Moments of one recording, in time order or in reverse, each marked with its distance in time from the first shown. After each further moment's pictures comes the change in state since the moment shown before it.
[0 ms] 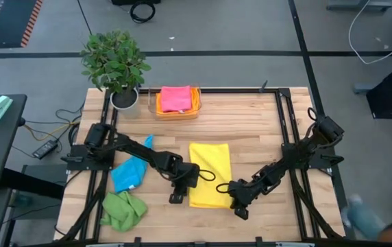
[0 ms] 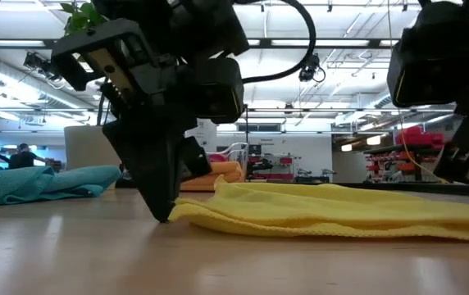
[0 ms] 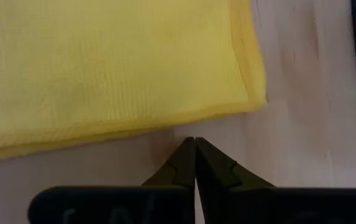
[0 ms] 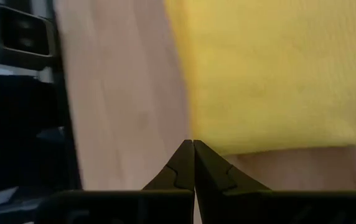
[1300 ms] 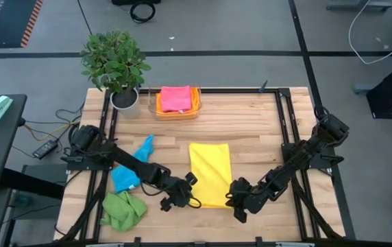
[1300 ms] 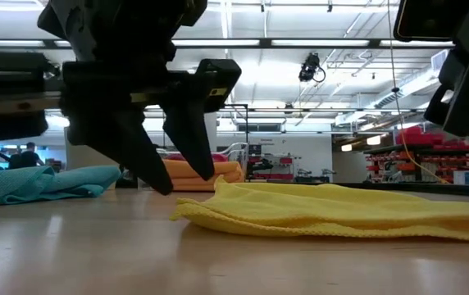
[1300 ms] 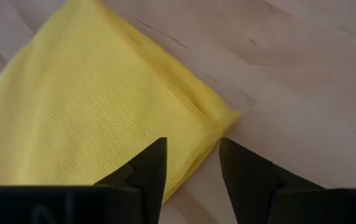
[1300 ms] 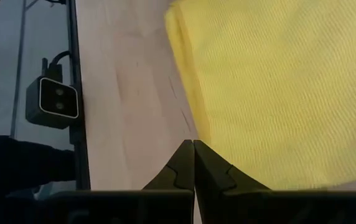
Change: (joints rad) left arm -0.168 -0.112 -0.118 0.253 -0.395 0.687; right arm 0.095 -0.063 0.079 -0.086 0.353 0.016
